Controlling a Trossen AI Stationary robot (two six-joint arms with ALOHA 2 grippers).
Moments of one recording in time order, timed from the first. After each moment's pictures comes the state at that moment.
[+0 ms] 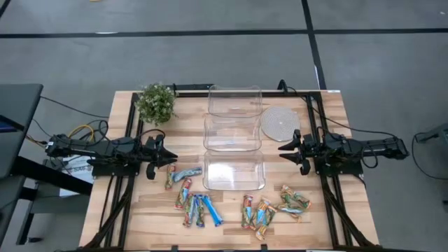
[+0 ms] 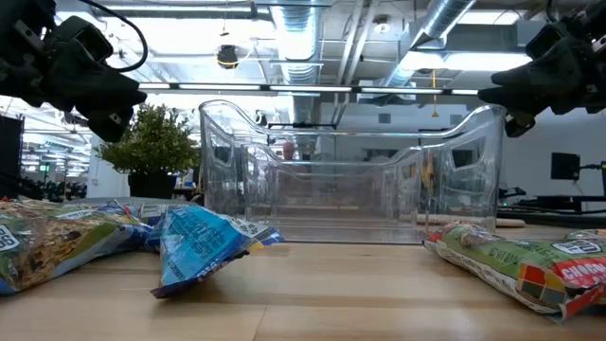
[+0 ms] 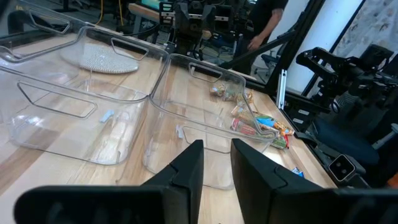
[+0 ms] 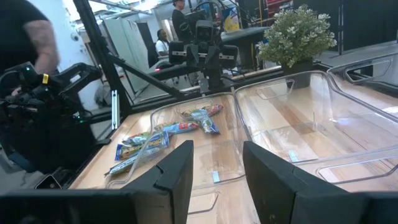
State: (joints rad) left arm -0.10 0.14 0.01 0.03 -0.01 -0.34; right arm 0.06 0.07 0.01 0.00 0.00 0.22
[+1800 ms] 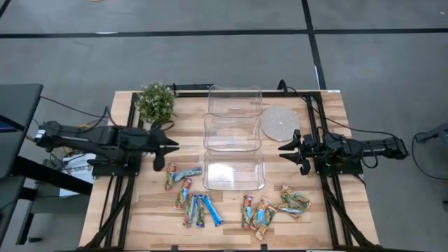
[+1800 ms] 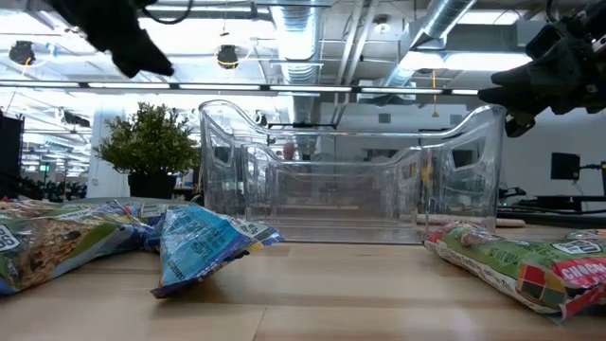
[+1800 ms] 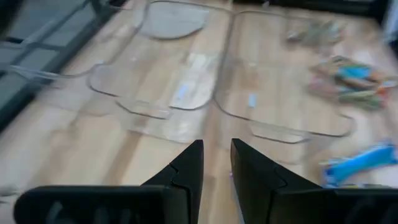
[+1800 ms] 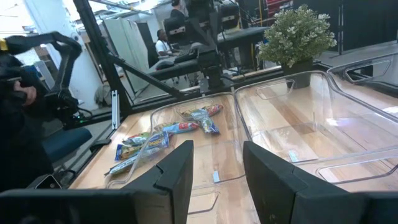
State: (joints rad) left arm -0.10 0.70 0.65 -0.51 -0.26 -0.20; right arm 0.06 0.07 0.01 0.00 0.00 0.22
